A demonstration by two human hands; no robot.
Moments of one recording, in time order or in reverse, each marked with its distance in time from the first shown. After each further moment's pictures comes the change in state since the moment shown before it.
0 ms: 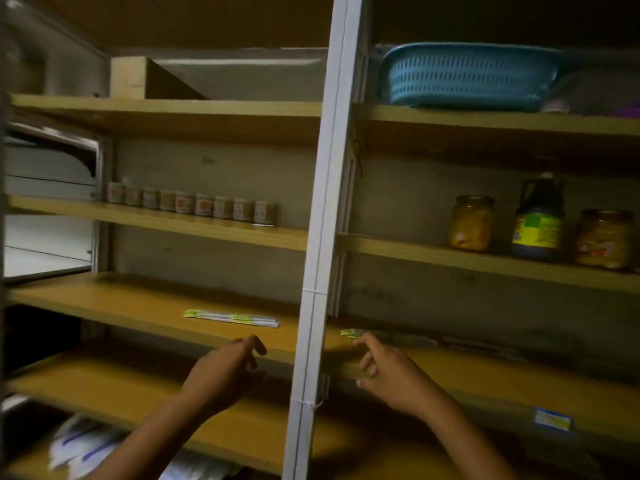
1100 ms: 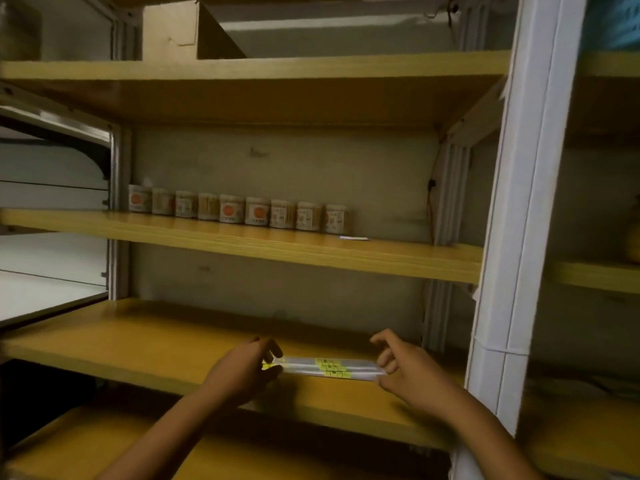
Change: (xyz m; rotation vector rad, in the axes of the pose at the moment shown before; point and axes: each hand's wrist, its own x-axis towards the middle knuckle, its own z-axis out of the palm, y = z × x) left_hand 0.177 -0.279 -0.027 -0.051 -0.024 0.053; right_hand 0.236 -0.121 0.128 0.030 0.023 0.004
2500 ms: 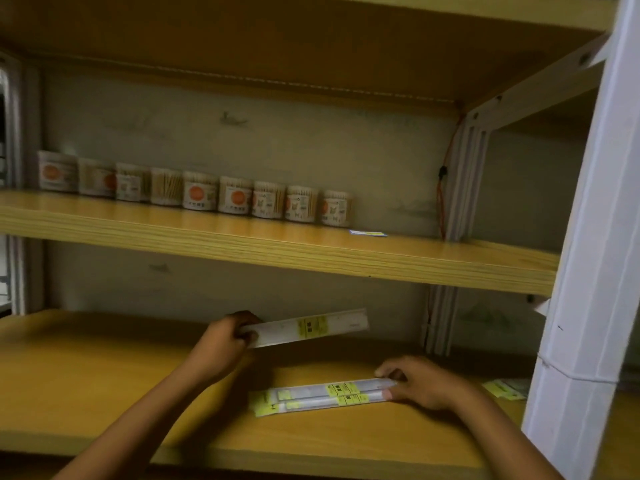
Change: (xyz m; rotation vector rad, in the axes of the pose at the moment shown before) left_hand 0.120 -0.091 0.003 -0.390 0.070 0.067; right_hand 0.092 0.027 0.034 -0.130 -0.260 0.293
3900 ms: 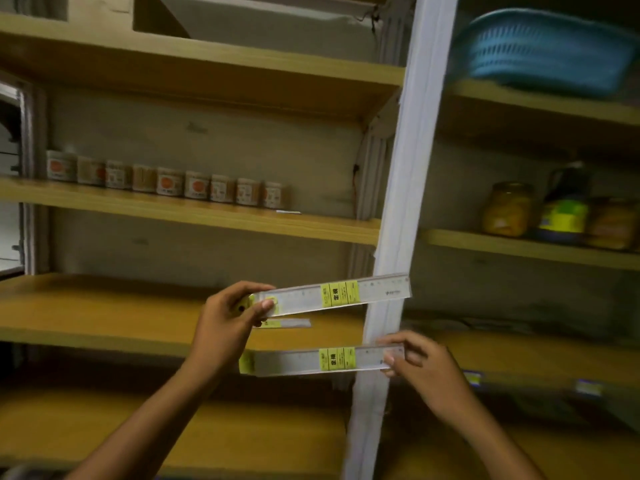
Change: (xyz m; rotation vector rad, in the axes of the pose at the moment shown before) left_hand -0.201 0.236 0.042 -0.546 0.240 0.100; right_hand -0.284 0.060 -0.007 0.747 0.486 -0.191
